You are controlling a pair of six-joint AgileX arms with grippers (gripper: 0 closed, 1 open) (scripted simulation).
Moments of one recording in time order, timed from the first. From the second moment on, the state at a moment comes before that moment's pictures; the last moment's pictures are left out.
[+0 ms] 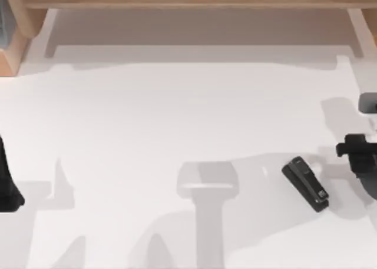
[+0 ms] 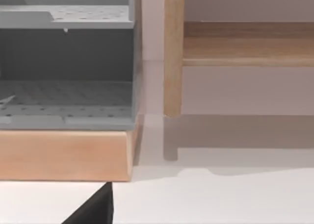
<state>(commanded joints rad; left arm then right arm) 0.00 0.00 0.00 0.00 0.00 0.00 0.15 1.69 0.99 -0.77 0.02 0.16</state>
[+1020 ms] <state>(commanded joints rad) 0.00 0.00 0.00 0.00 0.00 0.00 0.15 1.68 0.99 -0.72 0.02 0.16</state>
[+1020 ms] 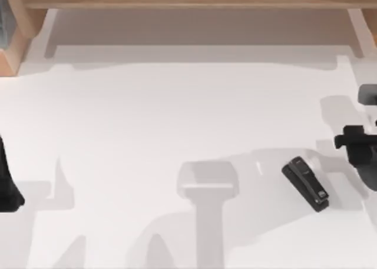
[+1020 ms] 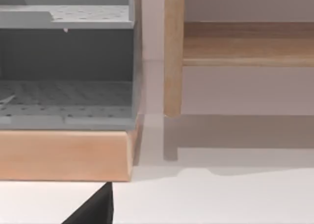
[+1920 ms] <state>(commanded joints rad) 0.00 0.00 0.00 0.00 0.00 0.00 0.15 1.72 0.96 -0.71 0.02 0.16</state>
